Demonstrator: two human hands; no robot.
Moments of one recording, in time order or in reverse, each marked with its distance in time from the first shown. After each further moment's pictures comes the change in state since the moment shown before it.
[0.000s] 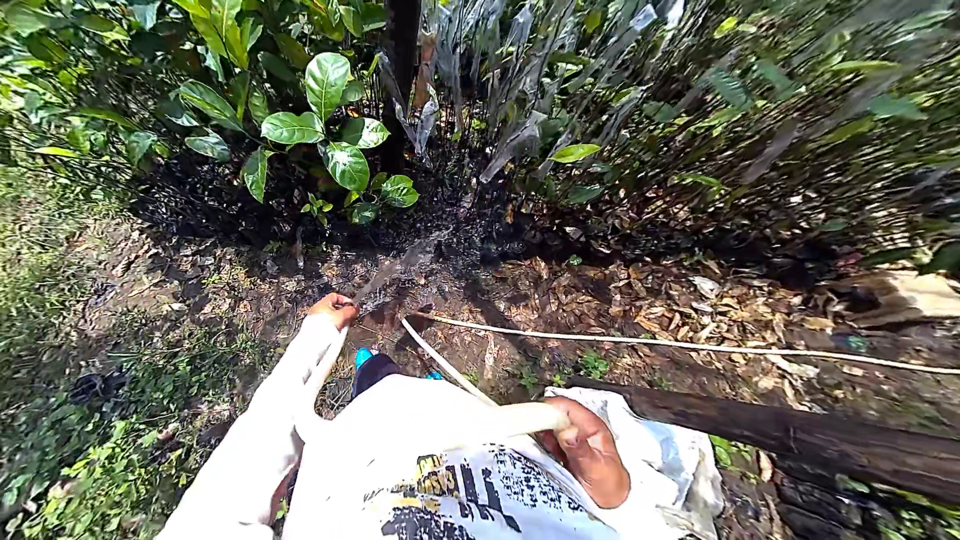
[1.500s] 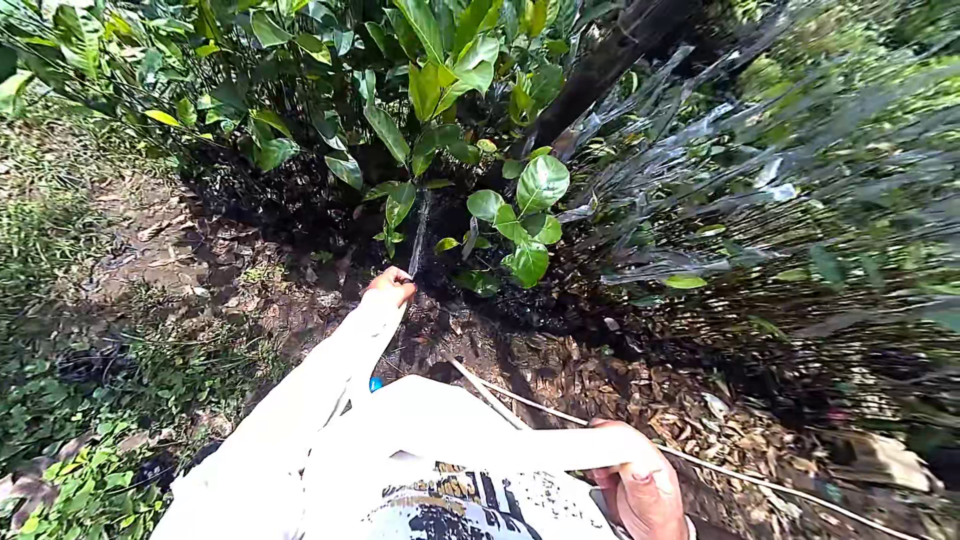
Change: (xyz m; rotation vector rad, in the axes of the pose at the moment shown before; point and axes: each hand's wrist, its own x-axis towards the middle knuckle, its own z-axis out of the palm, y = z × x) left_hand 0.131 0.004 -0.191 -0.286 -0.015 0.209; right_hand 0.185 0.011 0.199 -0.140 -0.118 -0.098
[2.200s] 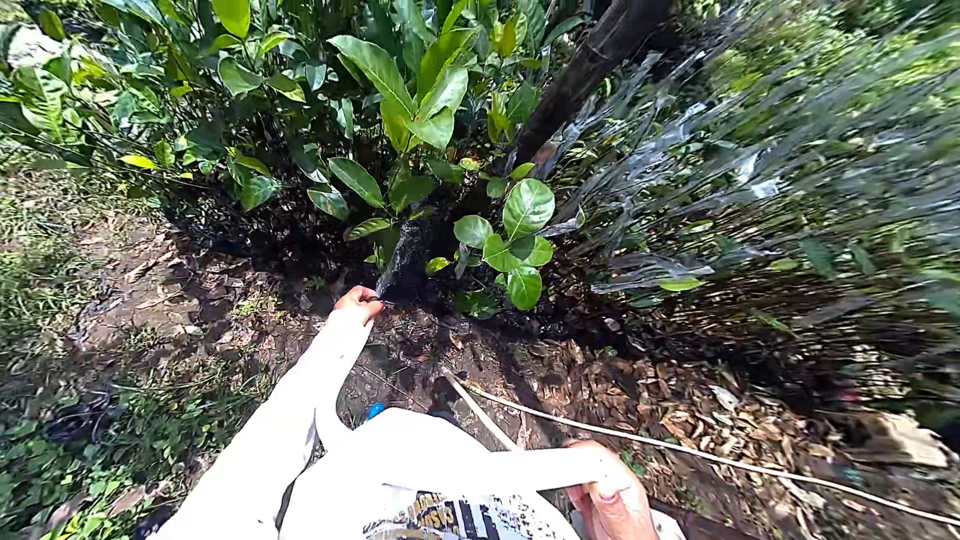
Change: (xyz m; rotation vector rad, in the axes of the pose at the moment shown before) left_hand 0.023 0.016 -0.053 0.037 0.014 -0.107; right_hand 0.020 0.016 0.024 0.057 0.063 0.076
